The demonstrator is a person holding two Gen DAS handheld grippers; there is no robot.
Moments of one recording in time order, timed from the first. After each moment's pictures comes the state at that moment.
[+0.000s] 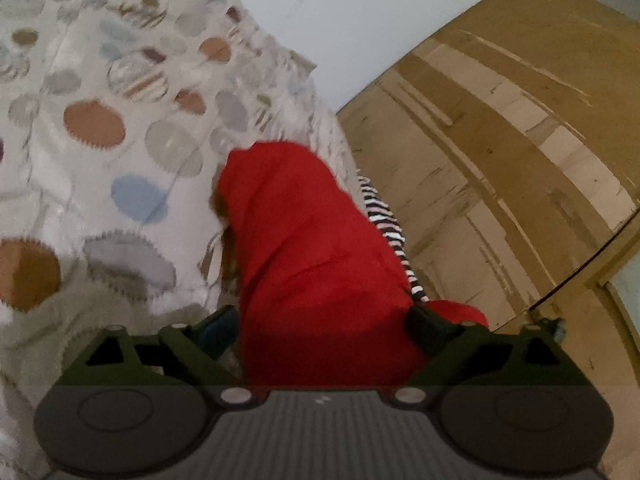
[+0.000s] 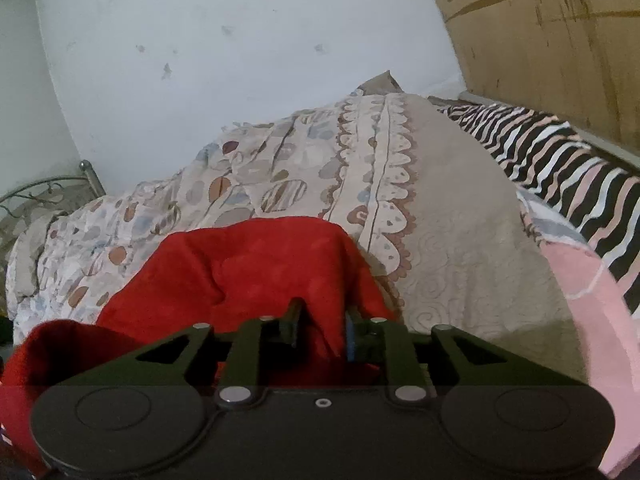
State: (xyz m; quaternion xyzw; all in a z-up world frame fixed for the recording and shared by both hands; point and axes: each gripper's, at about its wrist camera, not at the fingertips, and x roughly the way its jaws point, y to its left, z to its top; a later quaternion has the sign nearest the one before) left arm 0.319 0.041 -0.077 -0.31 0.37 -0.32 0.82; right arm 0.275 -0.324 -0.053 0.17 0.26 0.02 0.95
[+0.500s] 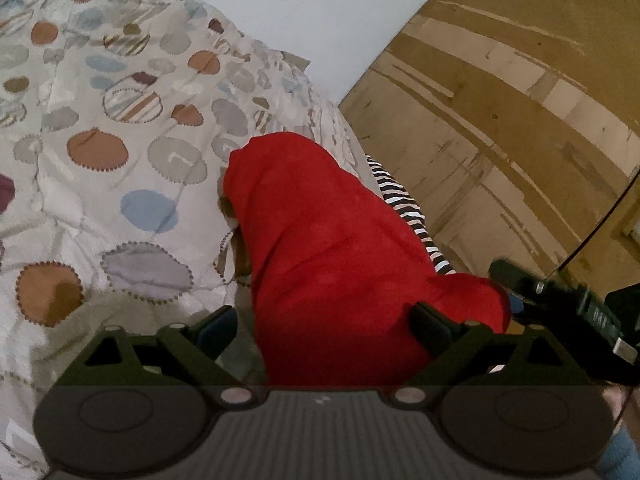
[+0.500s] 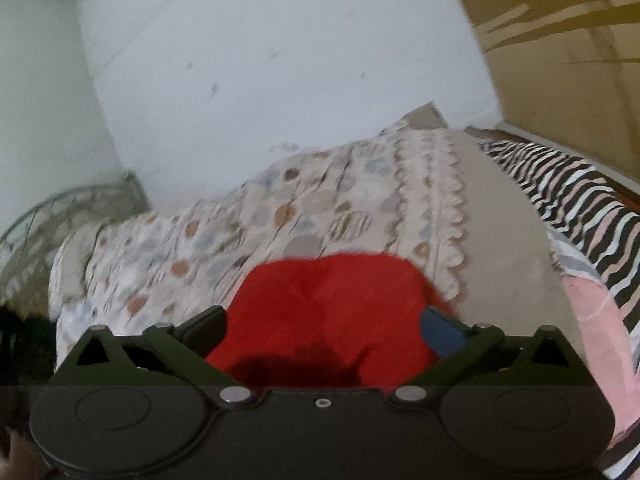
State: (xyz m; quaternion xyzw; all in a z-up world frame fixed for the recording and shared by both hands) left arm 0.293 0.029 -0.065 -0.21 0.35 -0.31 0.86; right arm 0.217 -0.288 0.002 0.15 0.24 0.09 0.95
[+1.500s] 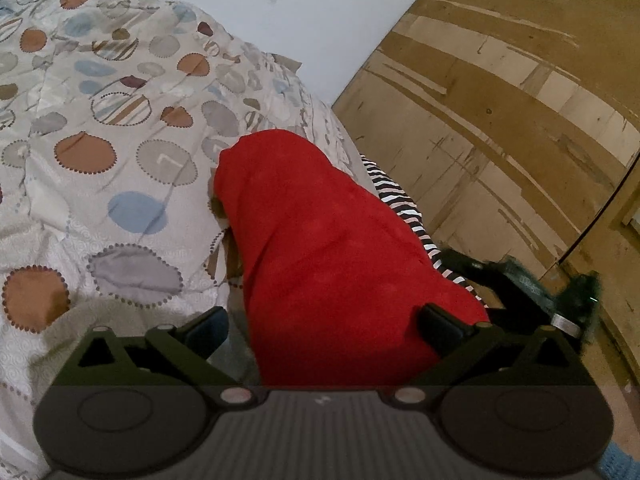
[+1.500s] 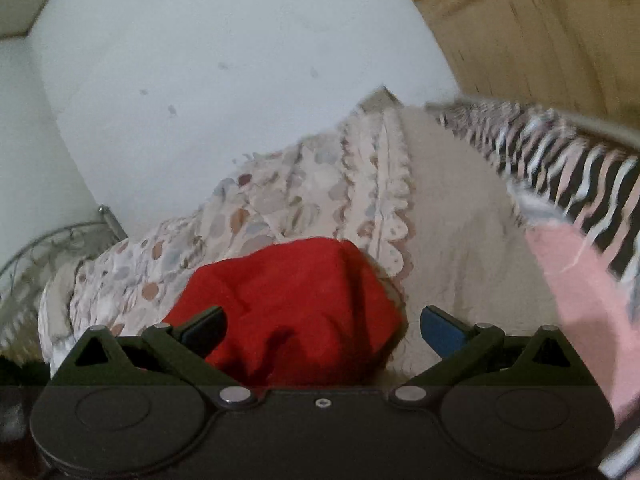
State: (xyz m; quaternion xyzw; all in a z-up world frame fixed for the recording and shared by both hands) left arm 0.295 0.022 -0.071 -0.21 0.35 -0.31 0.86; right arm 0.259 -0.347 -0.056 0.27 0.25 0.03 0.93
